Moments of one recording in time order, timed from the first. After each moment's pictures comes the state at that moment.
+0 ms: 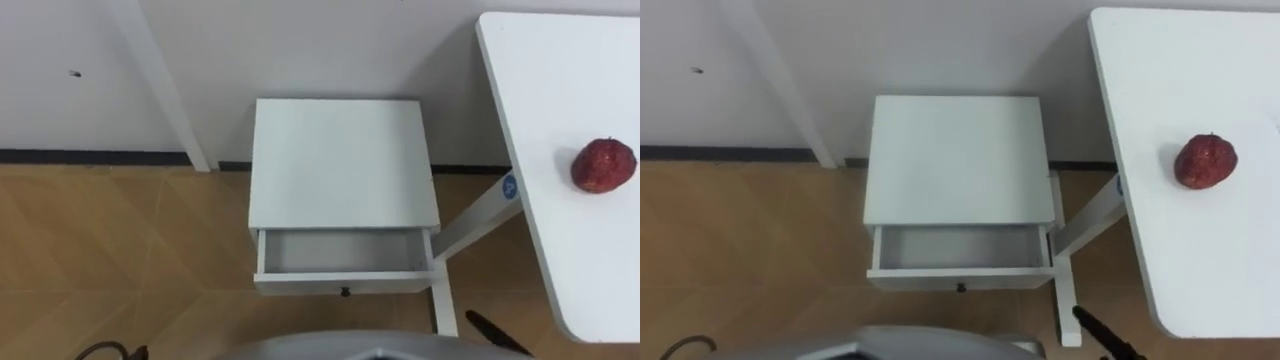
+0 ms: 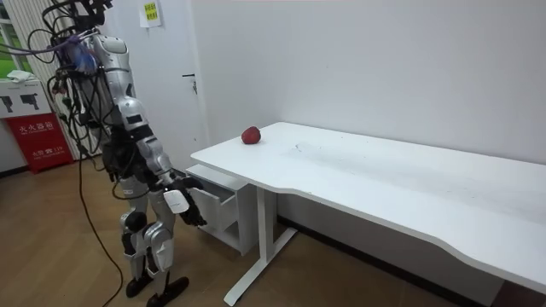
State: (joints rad) left arm 0.21 0.19 0.26 1.15 0.23 0.04 0.13; right arm 0.14 -0.22 -0.42 1.31 0.91 -0.03 0.00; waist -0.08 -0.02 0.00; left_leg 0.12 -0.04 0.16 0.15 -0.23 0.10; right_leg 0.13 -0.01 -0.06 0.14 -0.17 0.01
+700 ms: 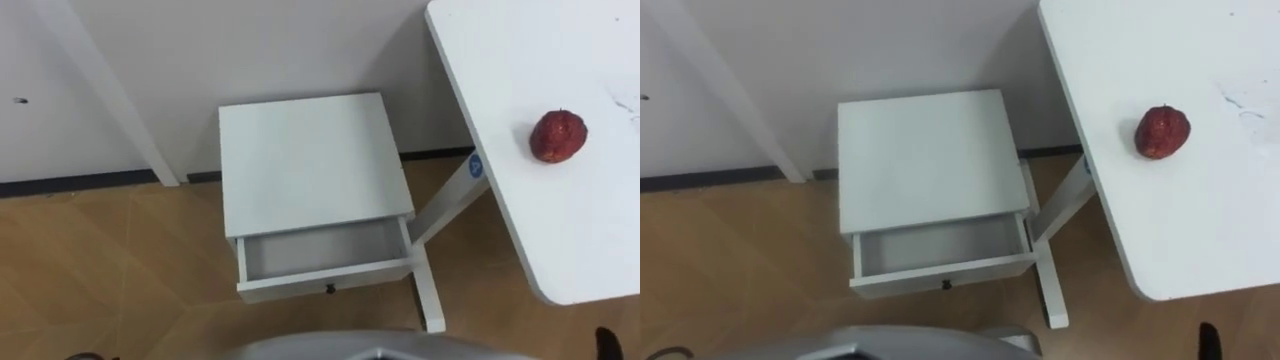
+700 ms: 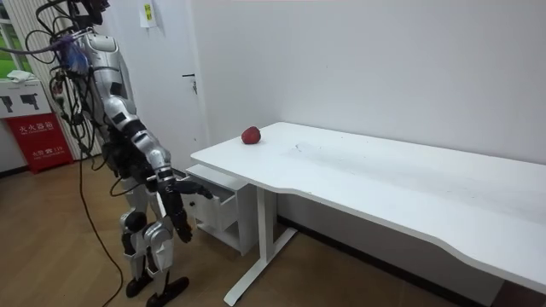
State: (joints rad) left arm 0.25 0.23 0.27 1.11 0.21 0.05 0.15; right arm 0.14 -0.23 -0.74 0.98 1.44 -0.08 -0.43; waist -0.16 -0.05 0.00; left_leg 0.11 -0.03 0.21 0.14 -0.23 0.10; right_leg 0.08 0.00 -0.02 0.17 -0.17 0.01
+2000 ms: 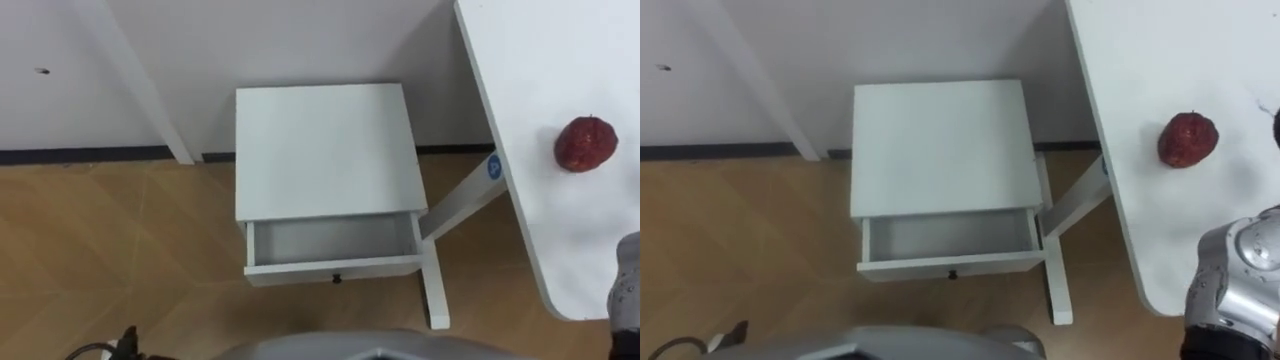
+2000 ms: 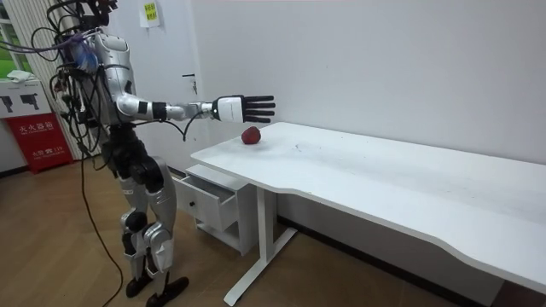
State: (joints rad) left arm 0.29 0.22 0.17 1.02 0.26 -0.01 0.15; right arm 0.14 -0.31 -0.41 0.15 0.35 -0.19 -0.63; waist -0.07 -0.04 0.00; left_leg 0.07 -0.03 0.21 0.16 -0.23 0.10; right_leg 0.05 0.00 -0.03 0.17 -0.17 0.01
